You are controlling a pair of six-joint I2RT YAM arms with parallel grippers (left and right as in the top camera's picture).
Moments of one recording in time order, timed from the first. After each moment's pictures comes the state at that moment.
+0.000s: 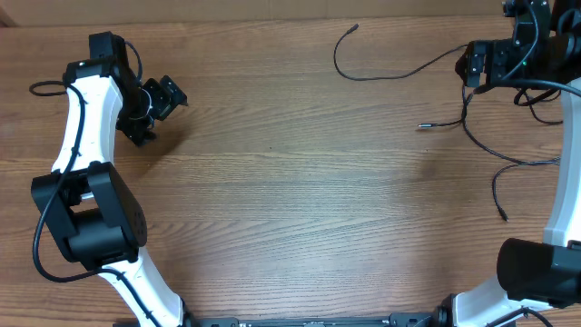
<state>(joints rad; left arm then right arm) 0.20 2.05 1.74 -1.06 0.26 -0.57 -0.18 1.78 2.08 -1.35 -0.20 -0.14</state>
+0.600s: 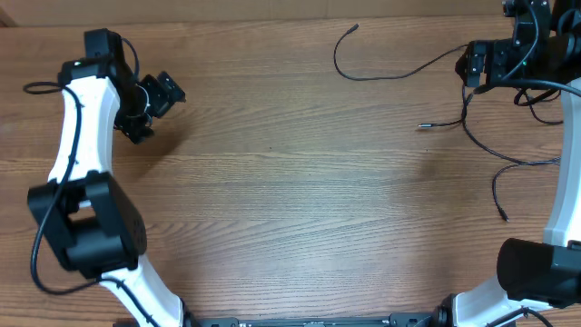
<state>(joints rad) 0.20 1.98 1.74 -1.06 0.26 -0.57 -0.18 1.78 2.08 -1.35 -0.20 -0.14</state>
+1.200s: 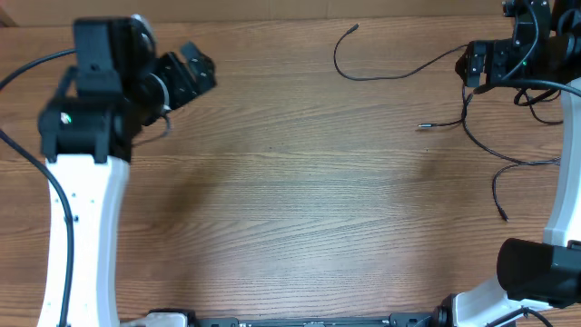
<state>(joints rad) -0.07 1.45 1.71 -1.02 0.19 -0.57 -0.18 1.78 2.08 -1.35 -0.20 -0.14</state>
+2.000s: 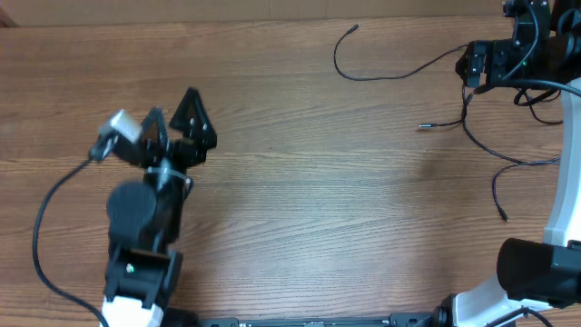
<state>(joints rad) -0.19 0.78 0.60 0.27 -0.16 -0.73 -0.18 1.78 2.08 -1.36 -0.20 -0.14</state>
